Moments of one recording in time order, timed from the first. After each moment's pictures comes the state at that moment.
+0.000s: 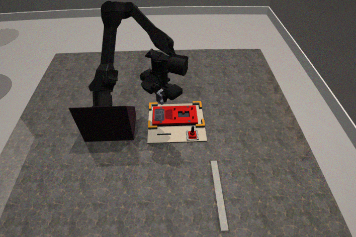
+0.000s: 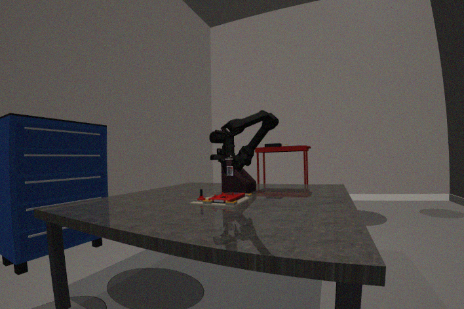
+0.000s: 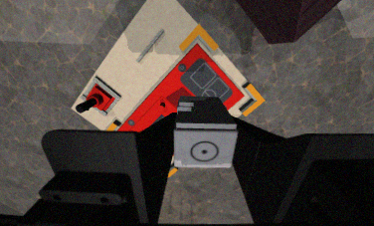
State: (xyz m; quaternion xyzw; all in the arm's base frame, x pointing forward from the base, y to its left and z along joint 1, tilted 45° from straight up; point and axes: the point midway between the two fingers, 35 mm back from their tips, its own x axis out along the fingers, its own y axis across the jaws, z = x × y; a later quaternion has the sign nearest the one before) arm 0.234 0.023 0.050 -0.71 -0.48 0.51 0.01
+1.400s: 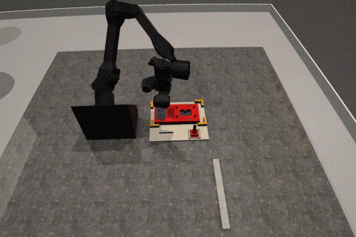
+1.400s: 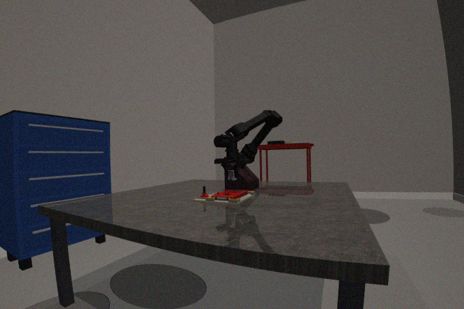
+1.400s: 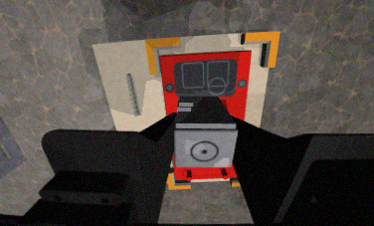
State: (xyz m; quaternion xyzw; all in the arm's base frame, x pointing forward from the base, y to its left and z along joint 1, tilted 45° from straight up) arm 0.236 0.049 0.025 -0.65 -0.24 0.66 0.30
